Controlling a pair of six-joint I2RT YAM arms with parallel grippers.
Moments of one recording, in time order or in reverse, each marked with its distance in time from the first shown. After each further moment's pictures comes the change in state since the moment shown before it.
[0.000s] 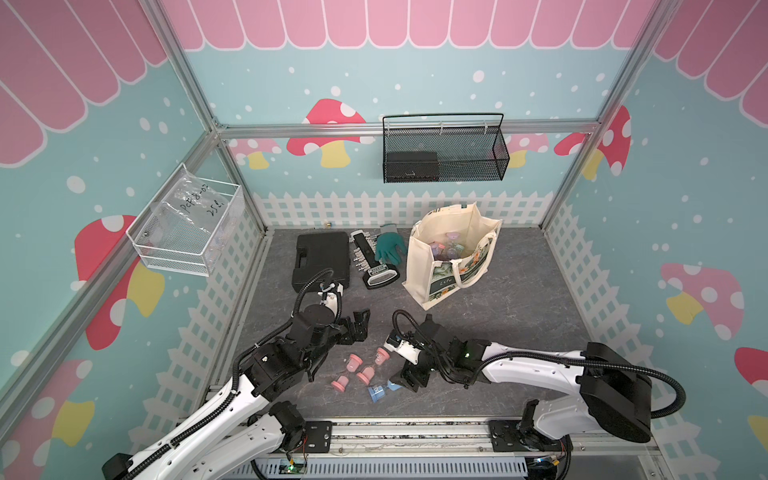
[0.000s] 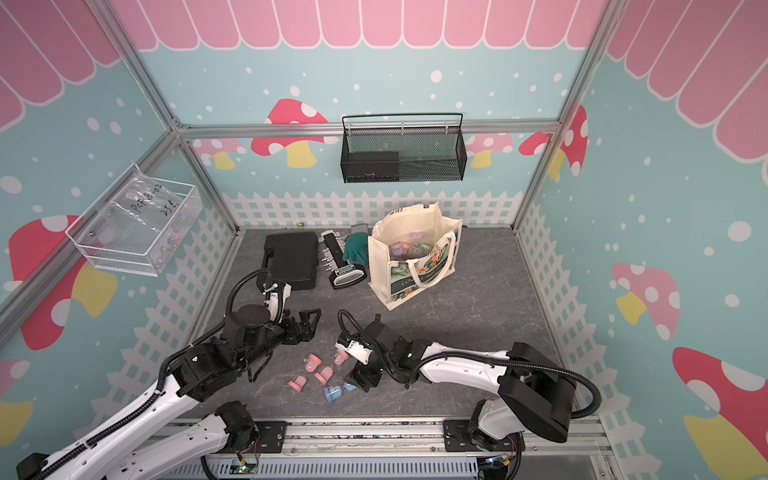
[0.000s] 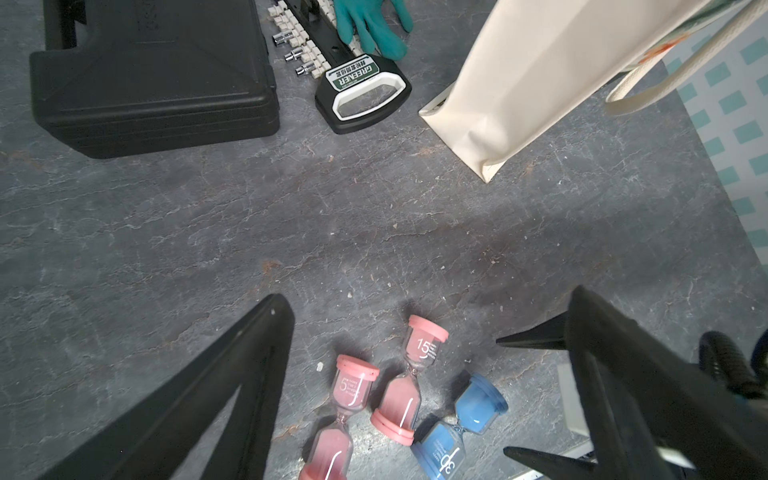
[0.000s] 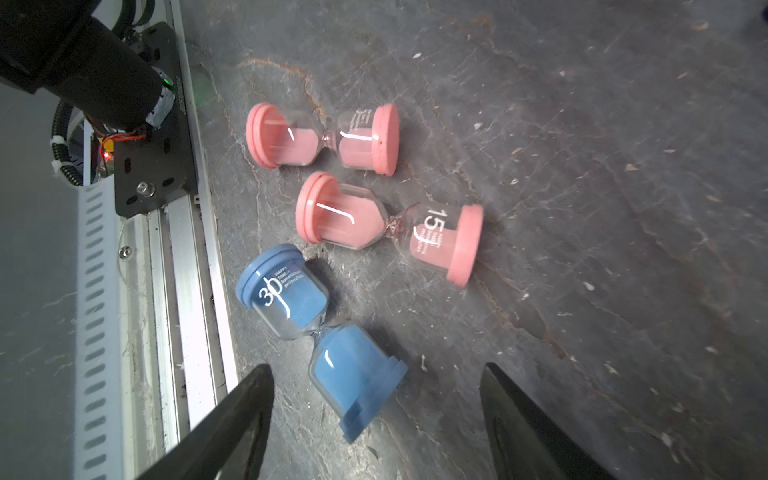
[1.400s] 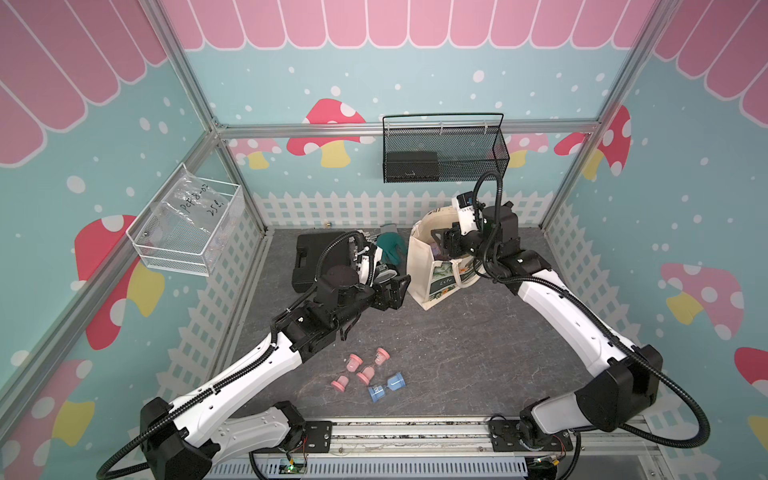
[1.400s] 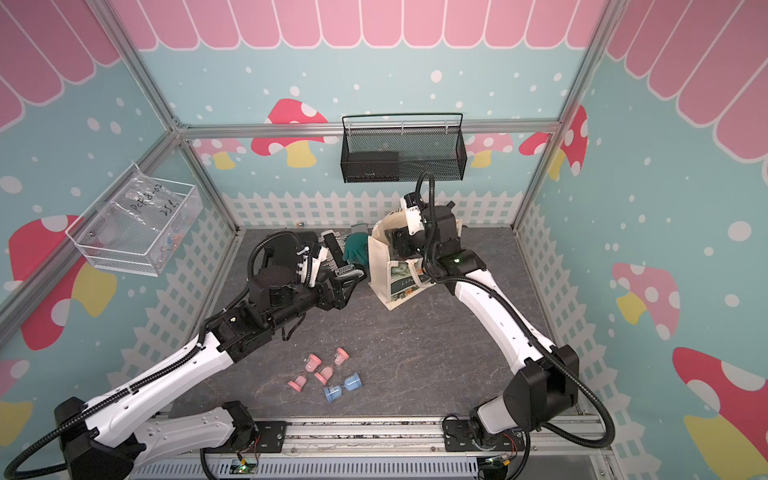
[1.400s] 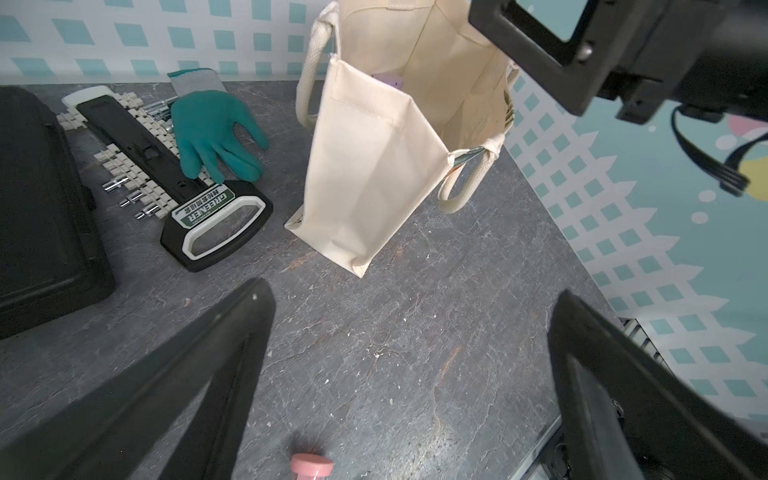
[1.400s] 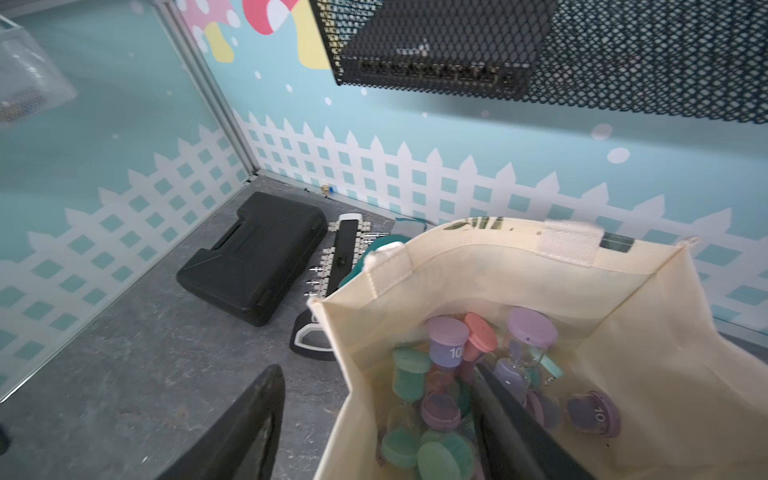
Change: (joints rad) left arm -0.003 0.346 0.242 0.344 0.210 0.163; right arm -0.611 -0.005 0.687 -0.214 0.090 0.070
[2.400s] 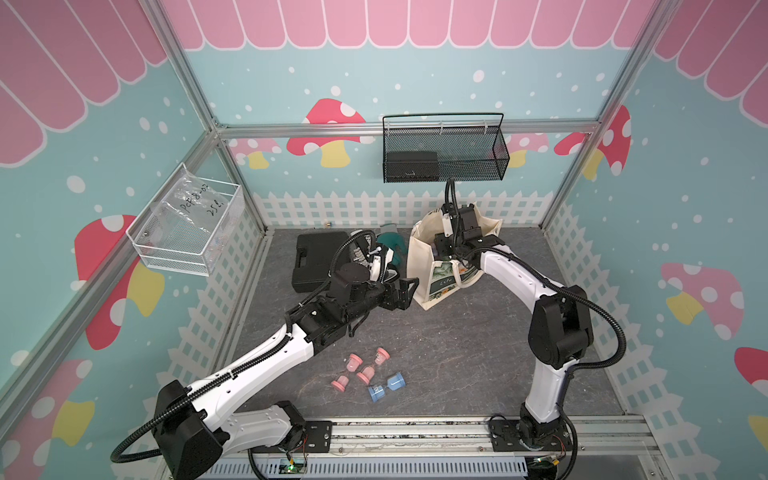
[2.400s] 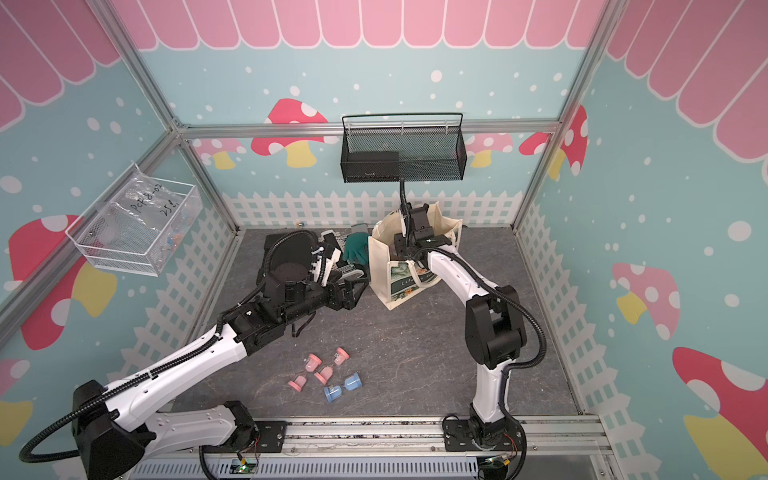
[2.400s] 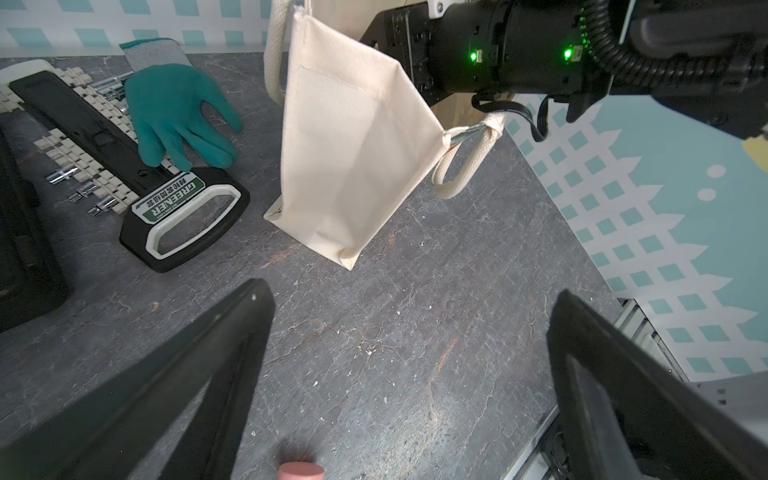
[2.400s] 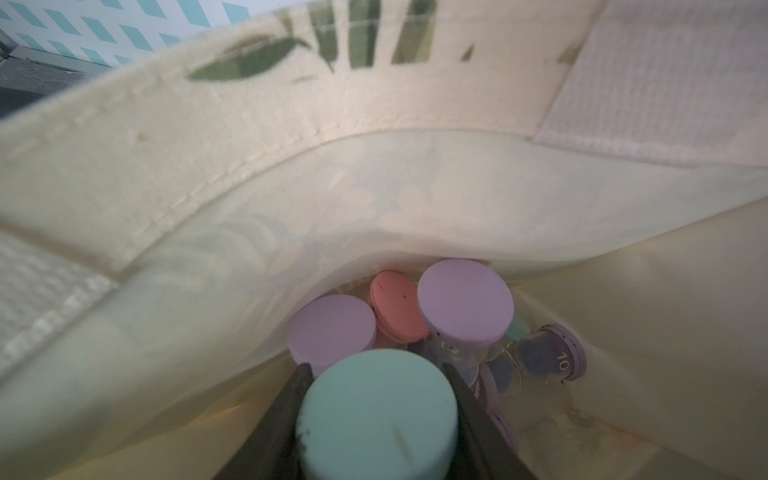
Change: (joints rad) left arm -0.006 0.106 0.019 0.048 0.065 0.000; right arm -0.061 0.476 0.247 -0.119 0.254 -0.008
